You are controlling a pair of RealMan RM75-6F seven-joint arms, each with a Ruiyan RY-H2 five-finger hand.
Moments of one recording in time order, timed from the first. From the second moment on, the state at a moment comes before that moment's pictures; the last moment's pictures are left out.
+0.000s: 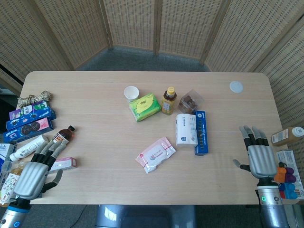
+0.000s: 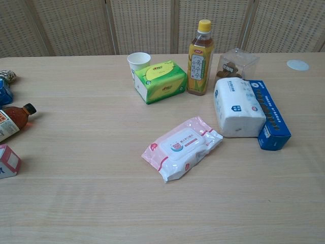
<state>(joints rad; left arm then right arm) -0.08 -1.12 0.06 -1.91 1.69 1.46 0.19 0.21 -1.24 0.11 -1.73 -1.36 1.43 -0.35</state>
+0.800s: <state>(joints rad) -0.11 -1.13 0.05 -1.87 1.65 1.43 0.16 0.27 -1.34 0.14 -1.75 -1.35 1.38 -0.42</state>
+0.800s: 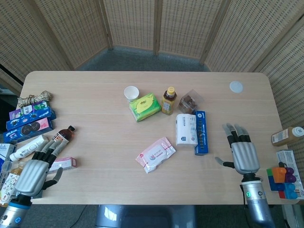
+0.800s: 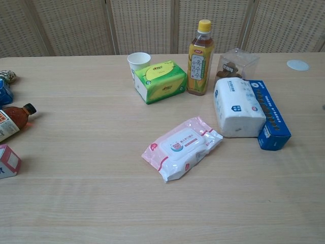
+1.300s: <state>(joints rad) -0.11 -1.13 0.05 -1.84 1.64 1.43 0.13 0.38 -1.61 0.18 -1.61 -1.24 1.29 -0.55</state>
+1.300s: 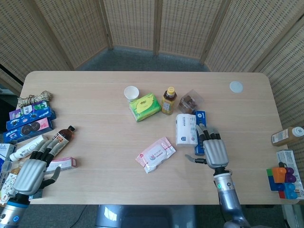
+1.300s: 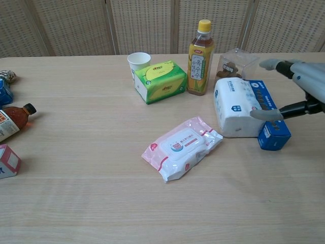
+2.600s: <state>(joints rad) -0.11 -1.12 0.05 -1.85 1.64 1.44 0.14 0.44 -1.89 0.17 -1.02 -1.31 1.30 -0.31</state>
